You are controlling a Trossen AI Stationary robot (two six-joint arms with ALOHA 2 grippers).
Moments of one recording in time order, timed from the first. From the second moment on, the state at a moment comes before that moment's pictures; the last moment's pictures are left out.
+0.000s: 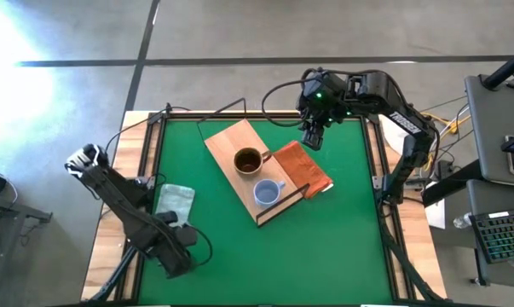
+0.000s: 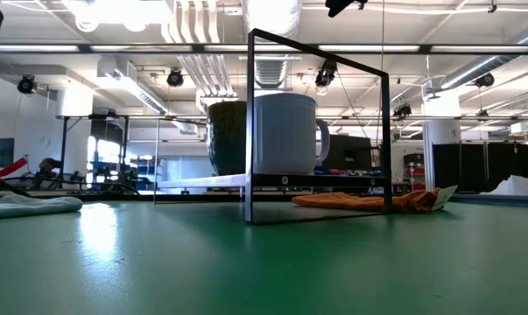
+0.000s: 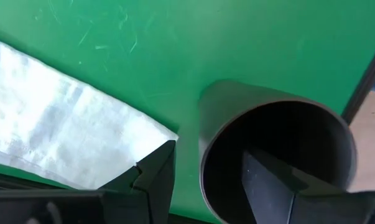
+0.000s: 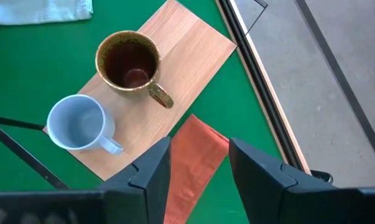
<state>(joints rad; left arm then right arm) -0.79 1.47 1.22 -1.18 -0.01 -1.11 -0.25 1.74 2.32 -1.57 0.11 0.02</state>
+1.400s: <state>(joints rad) -0.79 1.50 1.22 -1.18 -0.02 -1.12 -0.25 1.74 2.32 -1.57 0.11 0.01</state>
